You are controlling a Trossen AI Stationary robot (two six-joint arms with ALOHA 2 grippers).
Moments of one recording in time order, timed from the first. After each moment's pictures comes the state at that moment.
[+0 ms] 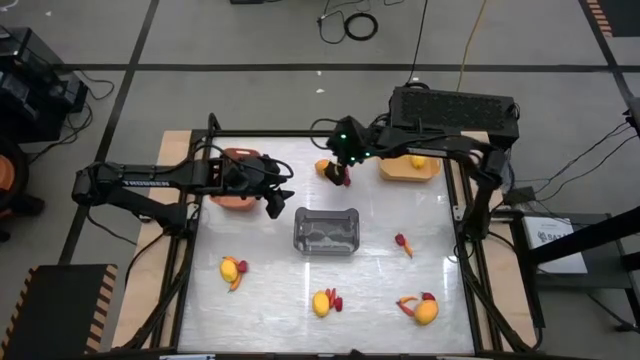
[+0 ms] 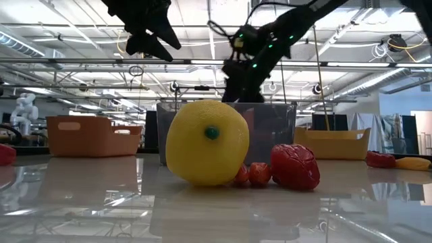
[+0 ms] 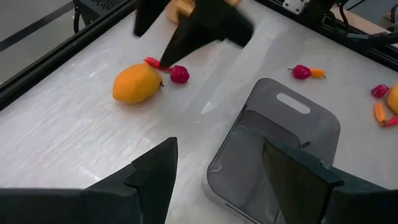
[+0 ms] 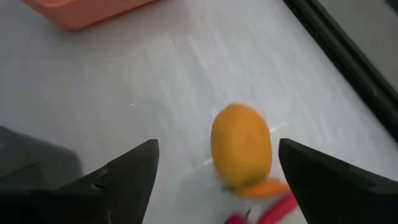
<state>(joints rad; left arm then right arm) 0.08 1.19 1.00 -0.49 -0.17 -0.41 -0.44 1.86 1.39 -0.40 -0.11 0.06</state>
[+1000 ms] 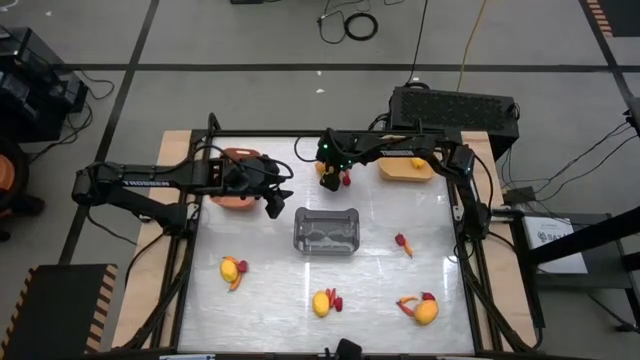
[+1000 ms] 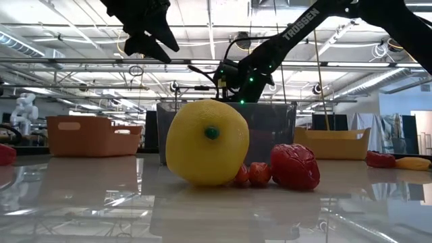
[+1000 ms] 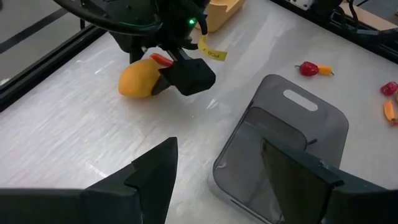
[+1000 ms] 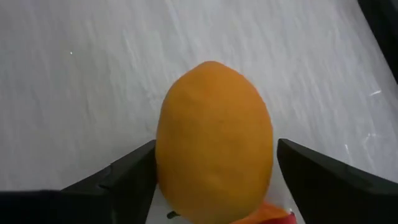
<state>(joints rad) 0.08 1.19 1.00 -0.51 -0.19 -0.42 -0.44 2.11 1.49 -0.43 0.03 -0.07</state>
